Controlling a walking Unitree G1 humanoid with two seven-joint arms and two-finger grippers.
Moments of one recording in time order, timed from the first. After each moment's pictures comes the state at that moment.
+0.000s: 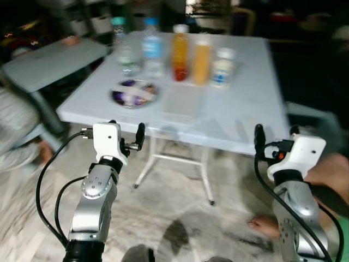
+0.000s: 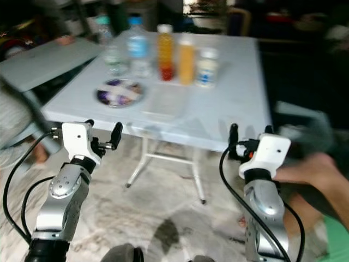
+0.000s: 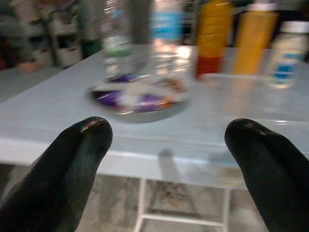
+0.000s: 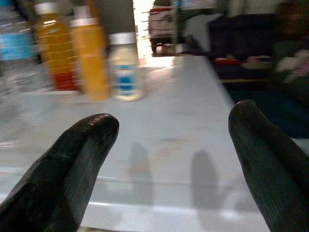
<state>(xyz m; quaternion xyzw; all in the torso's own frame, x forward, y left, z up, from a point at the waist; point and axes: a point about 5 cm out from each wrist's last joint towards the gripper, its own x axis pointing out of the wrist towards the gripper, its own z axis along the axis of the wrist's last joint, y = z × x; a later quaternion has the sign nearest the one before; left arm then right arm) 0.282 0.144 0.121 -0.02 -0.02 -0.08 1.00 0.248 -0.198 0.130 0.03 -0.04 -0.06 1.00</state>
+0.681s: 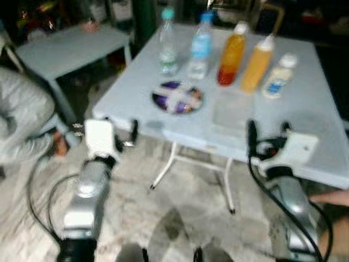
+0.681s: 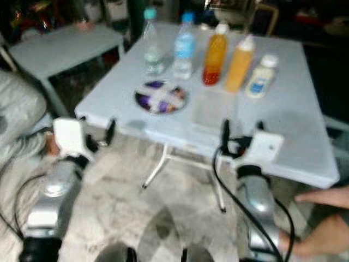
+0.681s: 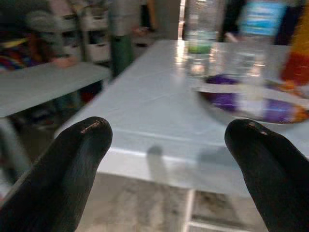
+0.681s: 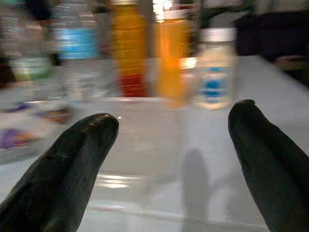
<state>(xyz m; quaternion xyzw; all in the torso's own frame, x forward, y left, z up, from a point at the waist) 0.281 0.153 0.123 0.00 -0.03 -0.07 1.00 0.253 -0.189 0.137 0.05 -0.06 -0.05 1.00</state>
